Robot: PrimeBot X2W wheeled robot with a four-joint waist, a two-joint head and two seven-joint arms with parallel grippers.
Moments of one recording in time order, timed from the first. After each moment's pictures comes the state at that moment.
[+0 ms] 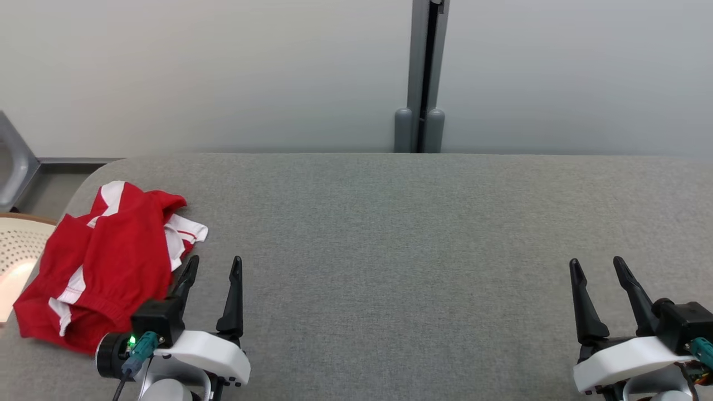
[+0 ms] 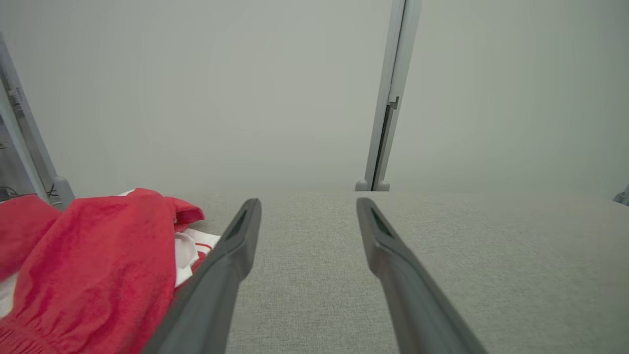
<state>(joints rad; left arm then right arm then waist) -0.16 0.05 -0.09 0.42 -0.19 -0.05 -0.26 -0.04 -0.13 0.03 0.21 0.21 0.13 -0.13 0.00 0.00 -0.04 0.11</state>
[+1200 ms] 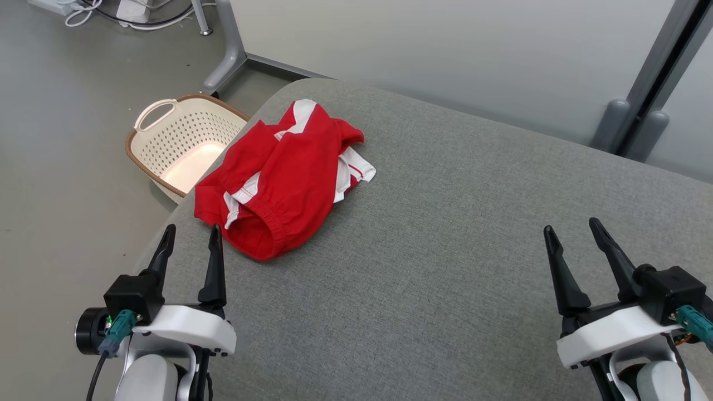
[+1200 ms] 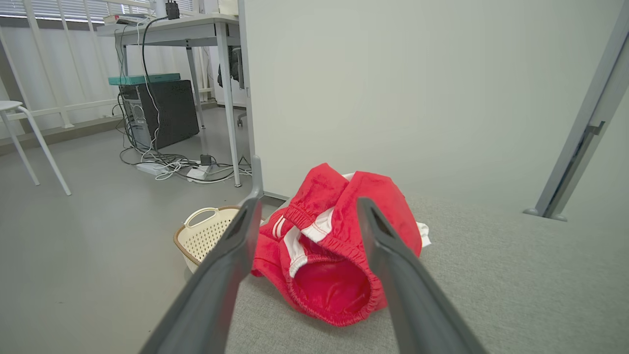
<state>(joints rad) -0.20 0.05 -0.04 0.37 -0.19 -0.04 -0.26 -0.10 -0.15 0.12 0.09 0.20 0.13 -0.06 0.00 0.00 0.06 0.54</state>
